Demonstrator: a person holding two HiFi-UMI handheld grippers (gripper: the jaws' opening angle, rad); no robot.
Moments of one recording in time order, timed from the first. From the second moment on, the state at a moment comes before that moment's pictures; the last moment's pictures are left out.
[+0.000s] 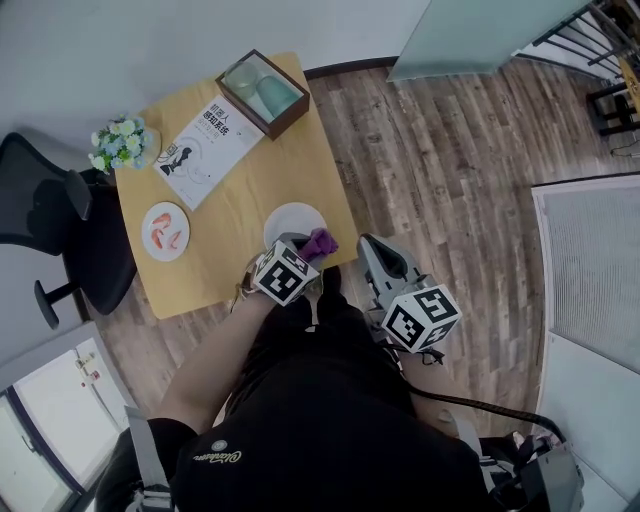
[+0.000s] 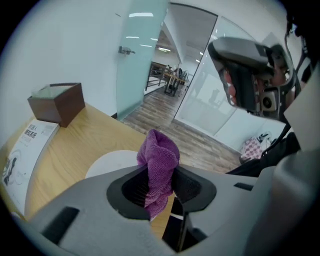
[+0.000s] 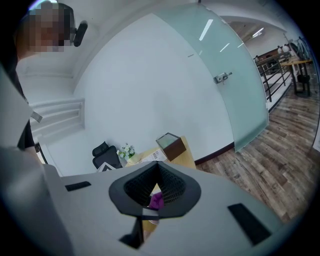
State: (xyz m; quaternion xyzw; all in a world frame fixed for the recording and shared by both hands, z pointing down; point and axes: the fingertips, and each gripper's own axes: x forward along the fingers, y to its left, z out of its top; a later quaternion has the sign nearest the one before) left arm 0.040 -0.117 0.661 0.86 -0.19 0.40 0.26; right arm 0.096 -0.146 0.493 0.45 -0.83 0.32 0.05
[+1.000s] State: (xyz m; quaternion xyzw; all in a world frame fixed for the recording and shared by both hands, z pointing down) left arm -0.073 -0.208 0.363 0.89 -0.44 0.03 0.14; right arm 0.075 -0.200 0.329 0.46 -0.88 0.12 -0.05
